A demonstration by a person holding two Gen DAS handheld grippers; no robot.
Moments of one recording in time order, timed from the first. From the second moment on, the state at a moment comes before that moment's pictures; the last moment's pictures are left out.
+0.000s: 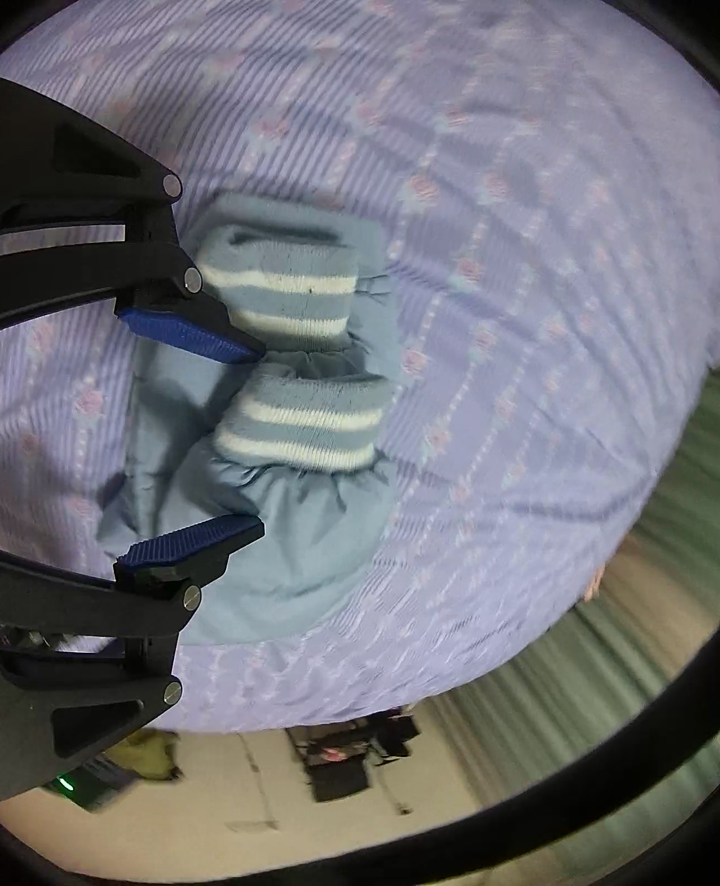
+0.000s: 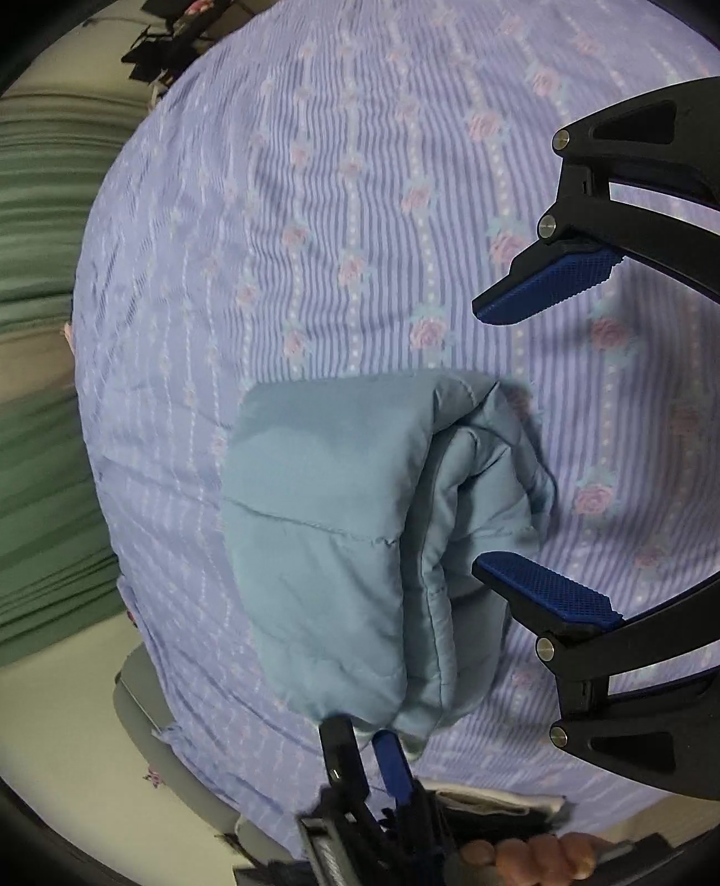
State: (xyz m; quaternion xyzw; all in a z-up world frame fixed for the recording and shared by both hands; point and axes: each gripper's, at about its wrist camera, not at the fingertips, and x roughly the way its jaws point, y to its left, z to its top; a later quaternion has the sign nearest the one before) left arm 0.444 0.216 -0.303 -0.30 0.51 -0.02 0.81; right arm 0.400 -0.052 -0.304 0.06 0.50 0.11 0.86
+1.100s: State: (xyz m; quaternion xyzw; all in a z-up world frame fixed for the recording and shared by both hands) left arm 0.370 0.280 -0.356 -0.38 0.50 0.04 0.78; right arm 0.372 0.012 -0.291 -0.11 0.47 0.07 0.87
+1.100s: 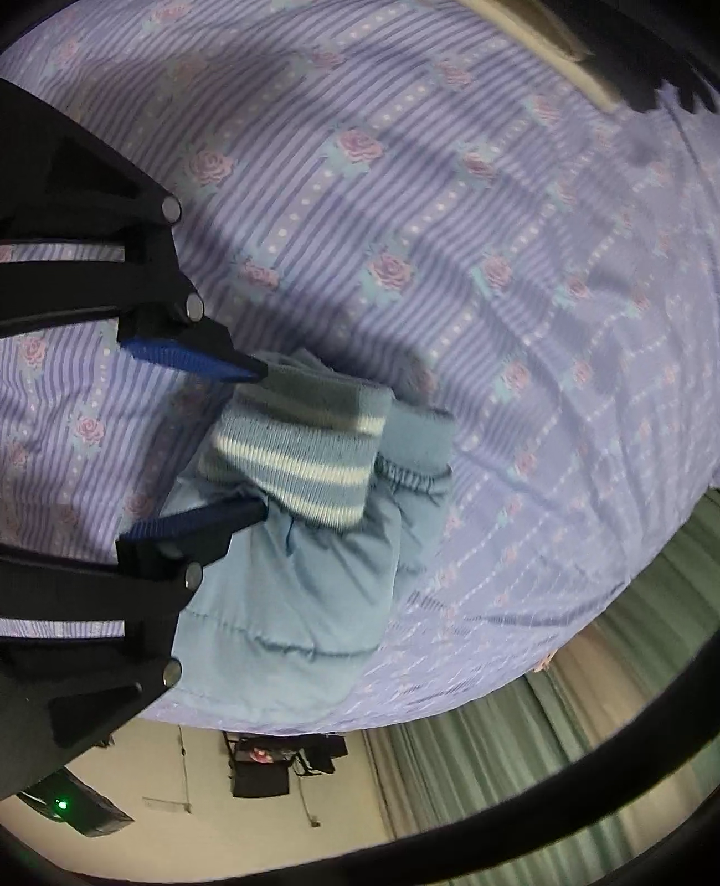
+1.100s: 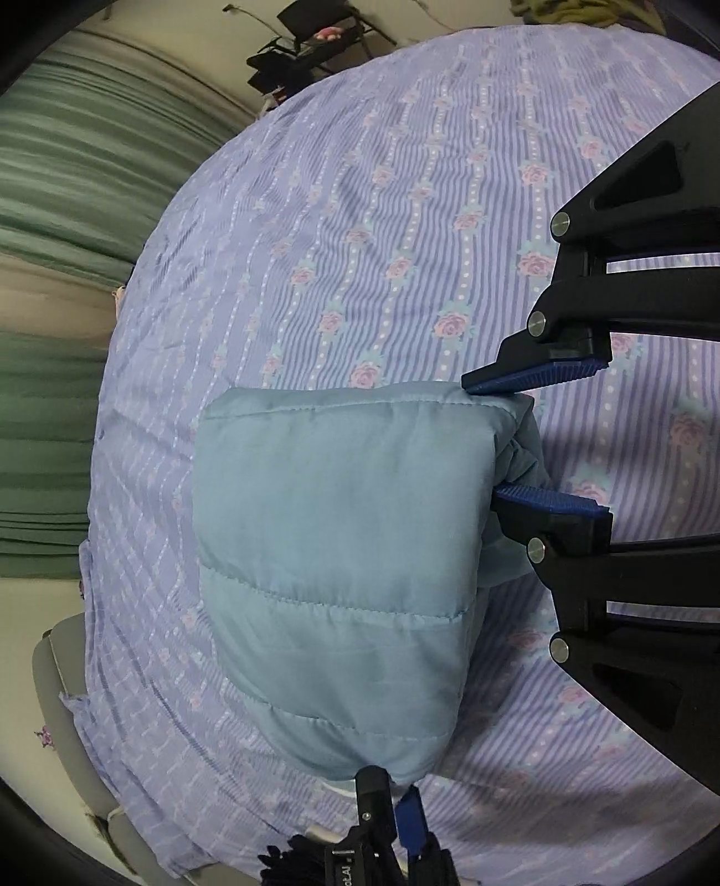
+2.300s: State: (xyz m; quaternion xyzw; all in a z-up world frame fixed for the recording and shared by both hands) left arm 0.389 0.300 -0.349 -0.33 0.48 0.02 0.81; right arm 0.439 -0.033 -0.292 0.13 0.49 0.12 0.85
